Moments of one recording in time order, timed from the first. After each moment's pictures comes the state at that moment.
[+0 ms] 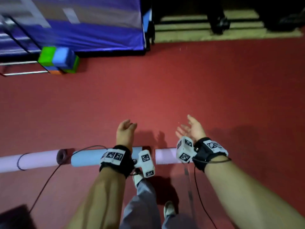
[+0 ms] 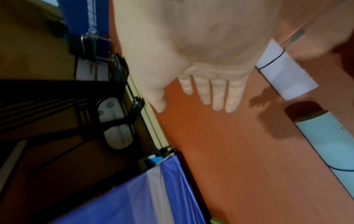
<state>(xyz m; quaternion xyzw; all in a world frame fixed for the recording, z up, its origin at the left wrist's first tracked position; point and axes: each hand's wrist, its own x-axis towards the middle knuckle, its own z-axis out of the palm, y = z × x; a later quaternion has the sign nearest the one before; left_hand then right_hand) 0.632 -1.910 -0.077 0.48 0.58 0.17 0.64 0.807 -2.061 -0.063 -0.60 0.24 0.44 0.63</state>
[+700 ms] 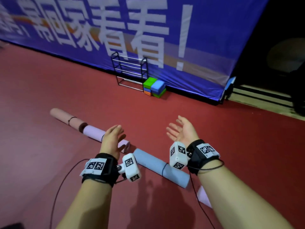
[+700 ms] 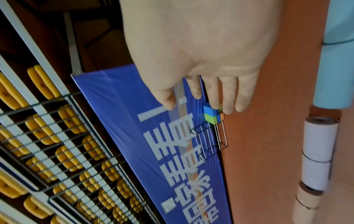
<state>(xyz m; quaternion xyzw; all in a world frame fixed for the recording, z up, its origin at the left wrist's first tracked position) 0.208 -1.928 0.118 0.29 0.59 0.46 0.59 0.451 -1.949 0.119 -0.52 -0.06 0.62 0.59</state>
